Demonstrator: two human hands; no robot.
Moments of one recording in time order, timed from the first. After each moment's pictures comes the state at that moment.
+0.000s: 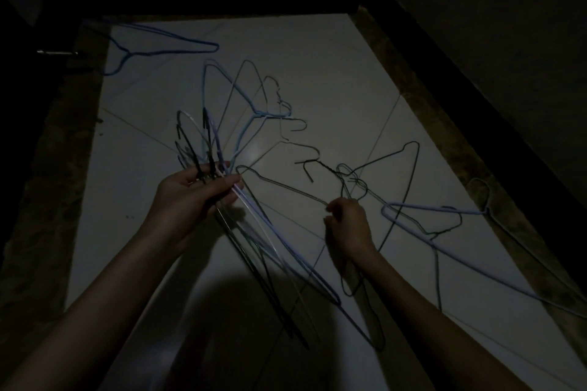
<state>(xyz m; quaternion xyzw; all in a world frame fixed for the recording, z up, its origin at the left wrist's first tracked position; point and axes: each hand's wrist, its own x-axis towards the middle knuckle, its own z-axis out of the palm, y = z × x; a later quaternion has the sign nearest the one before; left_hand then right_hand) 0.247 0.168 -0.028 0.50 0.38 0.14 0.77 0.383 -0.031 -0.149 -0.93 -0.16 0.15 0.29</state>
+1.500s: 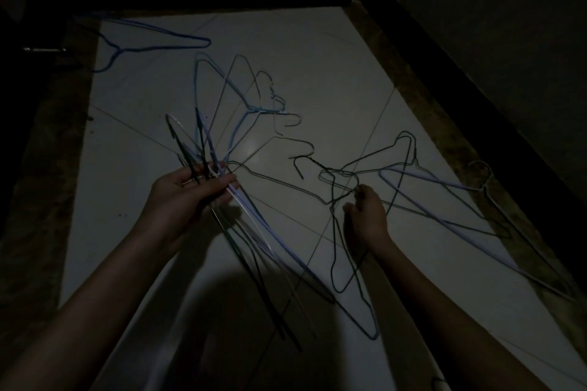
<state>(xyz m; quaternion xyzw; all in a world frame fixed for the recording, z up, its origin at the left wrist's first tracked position) 0.244 0.165 -0.033 0.51 0.38 0.12 0.76 0.407 -0.058 -0.155 -0.92 -0.06 0.14 0.36</state>
